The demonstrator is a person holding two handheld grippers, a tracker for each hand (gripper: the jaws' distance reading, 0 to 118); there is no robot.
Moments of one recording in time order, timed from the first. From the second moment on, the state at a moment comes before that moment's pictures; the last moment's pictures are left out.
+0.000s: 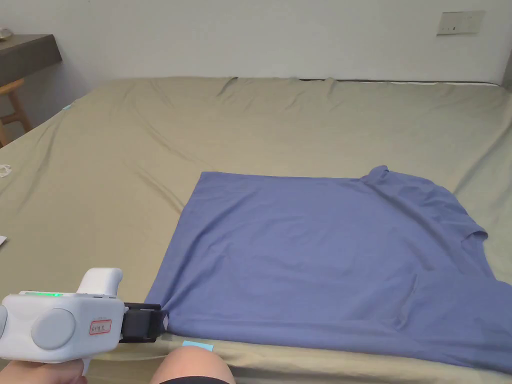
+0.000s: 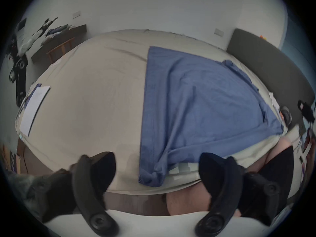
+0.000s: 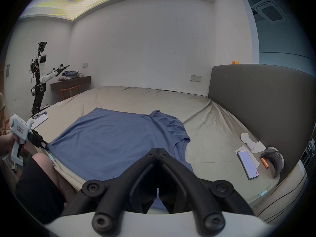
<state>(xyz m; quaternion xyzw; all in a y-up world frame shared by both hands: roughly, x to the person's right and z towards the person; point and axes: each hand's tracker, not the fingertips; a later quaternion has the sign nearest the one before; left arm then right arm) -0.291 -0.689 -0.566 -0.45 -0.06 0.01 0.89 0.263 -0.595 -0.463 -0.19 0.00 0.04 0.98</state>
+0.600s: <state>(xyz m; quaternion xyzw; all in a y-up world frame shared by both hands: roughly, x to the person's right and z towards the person) -0.269 -0.656 -0.560 -0.37 -0.07 0.00 0.93 0.349 -0.651 -0.479 -0.33 -0.03 -0.03 0.94</state>
